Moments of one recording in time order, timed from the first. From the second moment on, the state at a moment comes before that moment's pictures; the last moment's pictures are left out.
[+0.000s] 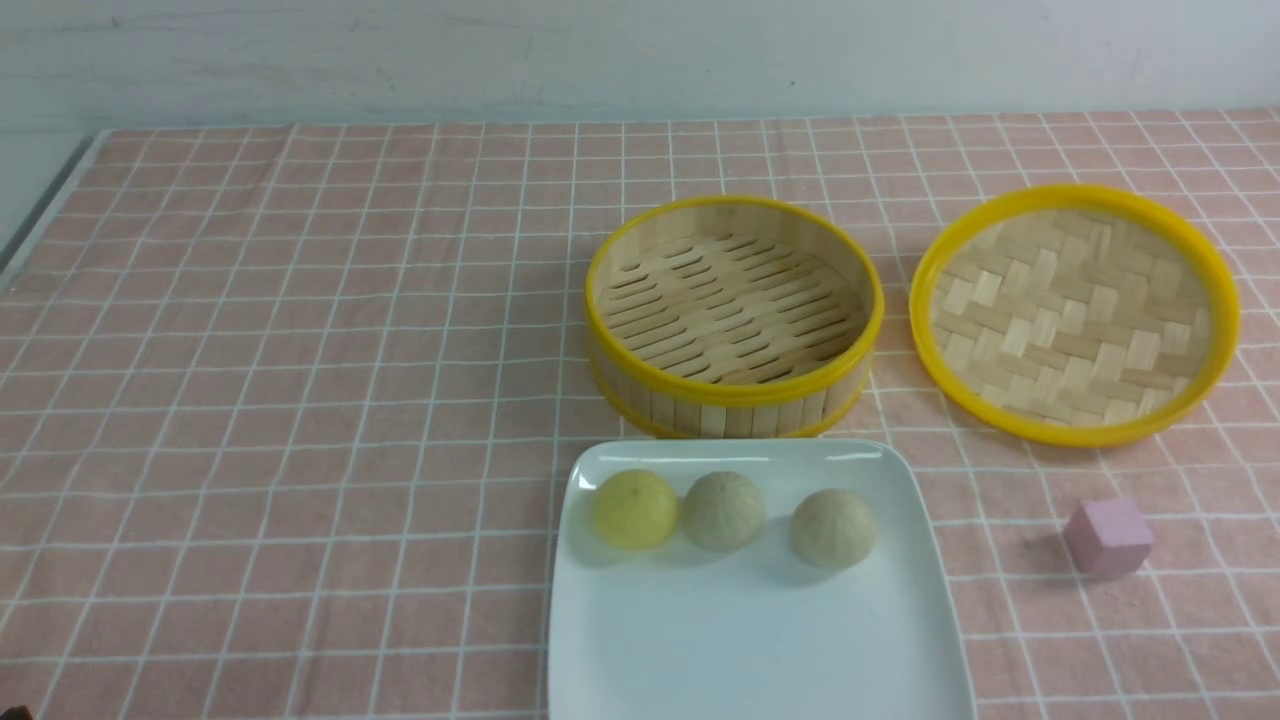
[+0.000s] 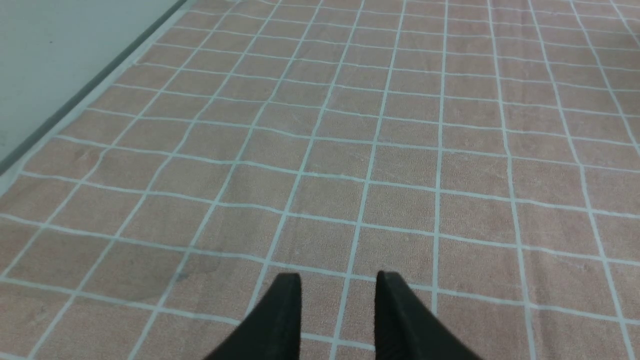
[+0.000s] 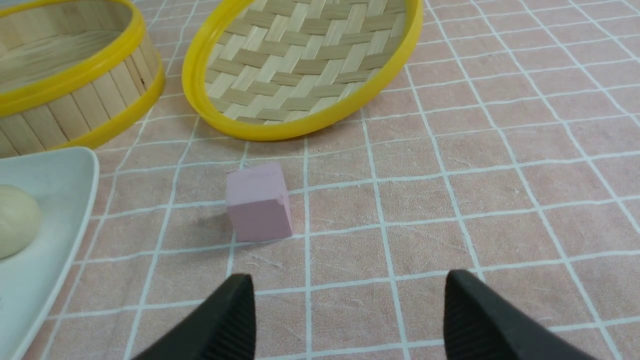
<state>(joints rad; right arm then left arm) -0.05 -0.01 0.01 0.13 0.40 0.03 0.09 -0.01 0.02 0.15 0.39 -0.17</state>
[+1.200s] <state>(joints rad) -0.05 -0.01 0.01 0.27 0.41 -0.30 0.09 -0.01 0.02 0.15 0.39 -0.17</state>
